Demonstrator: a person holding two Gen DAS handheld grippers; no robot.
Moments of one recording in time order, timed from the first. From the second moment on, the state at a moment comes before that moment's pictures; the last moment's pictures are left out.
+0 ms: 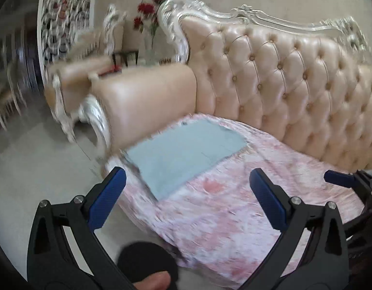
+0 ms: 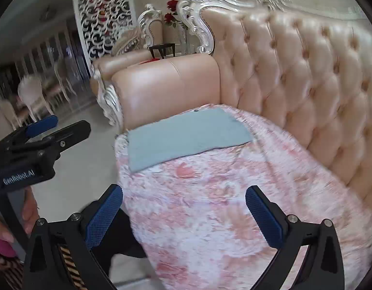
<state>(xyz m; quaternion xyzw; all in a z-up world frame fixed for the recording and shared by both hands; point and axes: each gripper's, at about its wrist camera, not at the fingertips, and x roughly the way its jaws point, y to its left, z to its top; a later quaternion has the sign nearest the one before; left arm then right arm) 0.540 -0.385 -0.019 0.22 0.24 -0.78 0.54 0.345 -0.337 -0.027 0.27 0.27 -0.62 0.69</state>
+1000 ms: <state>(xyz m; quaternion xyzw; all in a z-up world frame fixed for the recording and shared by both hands) 0.495 -0.345 -0.040 0.29 0.22 -0.65 0.67 0.336 -0.332 -0.031 0.24 0.33 -0.69 0.60</state>
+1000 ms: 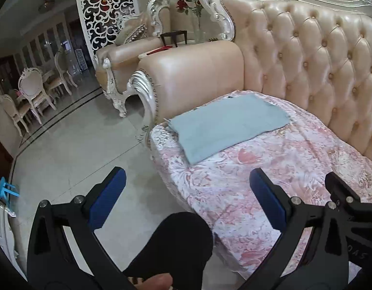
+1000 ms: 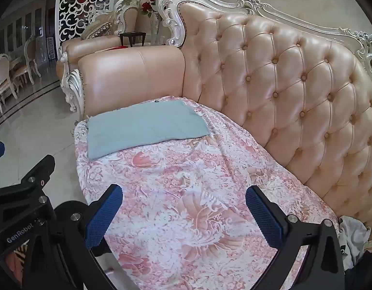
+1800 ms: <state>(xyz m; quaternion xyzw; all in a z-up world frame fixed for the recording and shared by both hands) 0.500 -0.342 -0.041 0.29 0.23 -0.66 0.65 0.349 -0.322 -0.042 0.22 0.35 -0.67 0.62</state>
